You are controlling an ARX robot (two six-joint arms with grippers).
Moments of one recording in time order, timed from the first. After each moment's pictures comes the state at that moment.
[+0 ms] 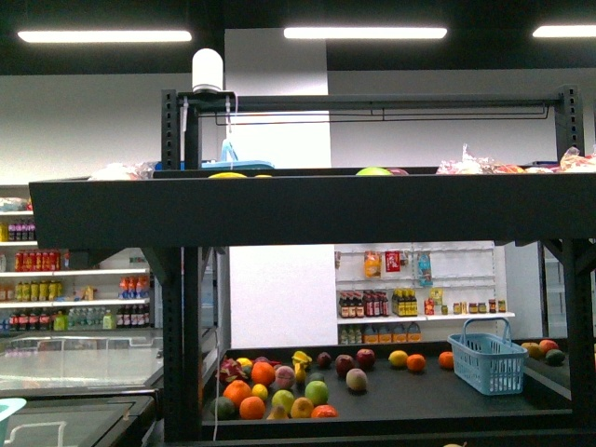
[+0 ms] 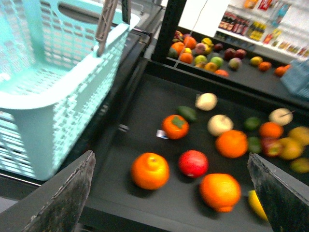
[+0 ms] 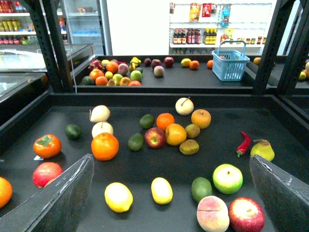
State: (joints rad) left arm -0.01 0.21 0.14 -0.06 -0.05 -0.39; right arm 0.00 0.00 0.02 0.00 0.00 0.00
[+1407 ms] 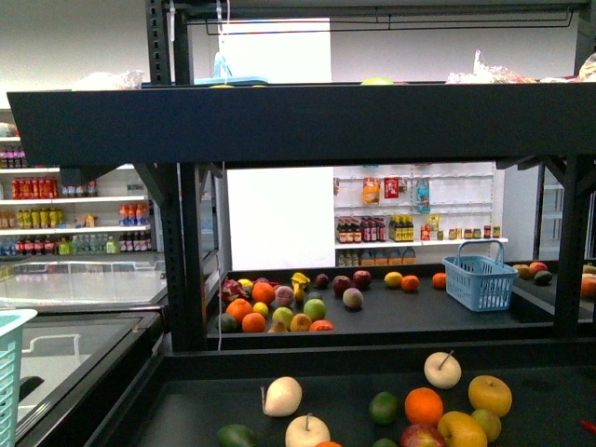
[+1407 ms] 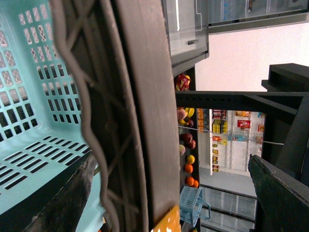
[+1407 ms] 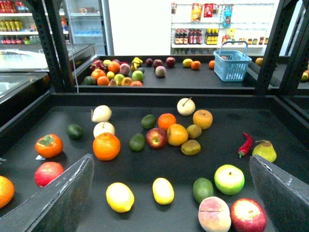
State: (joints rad) left arm 0.48 1.85 1.47 0.02 0.34 -1.24; right arm 0.00 0.00 0.02 0.00 0.00 0.00
